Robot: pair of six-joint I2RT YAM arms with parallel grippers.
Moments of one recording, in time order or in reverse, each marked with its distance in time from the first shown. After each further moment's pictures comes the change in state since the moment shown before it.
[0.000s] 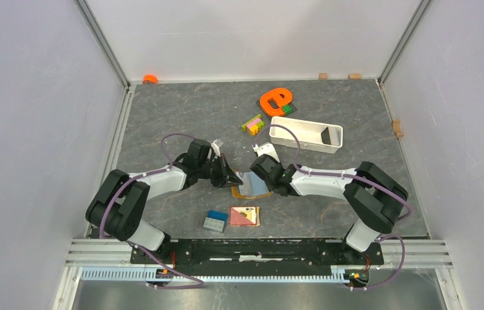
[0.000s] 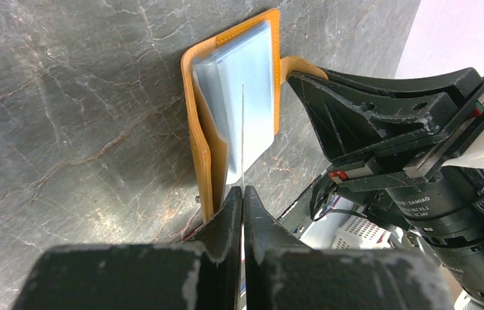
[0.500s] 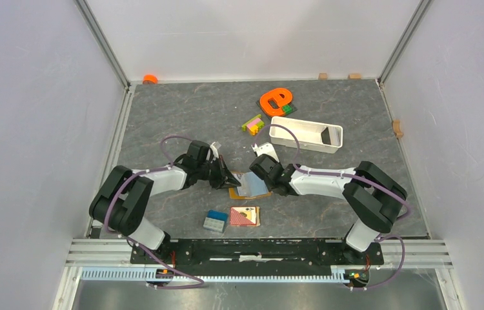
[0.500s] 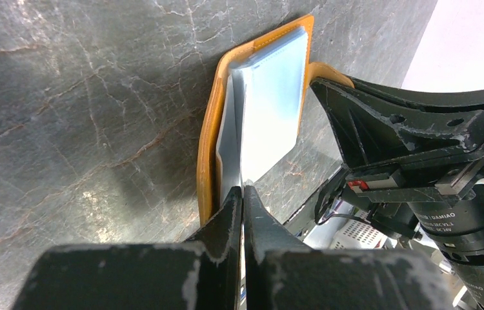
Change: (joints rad) left arm 0.024 0.051 -0.013 0.023 0.010 -0.004; right arm 0.002 0.009 0.014 -0.016 0.004 0.000
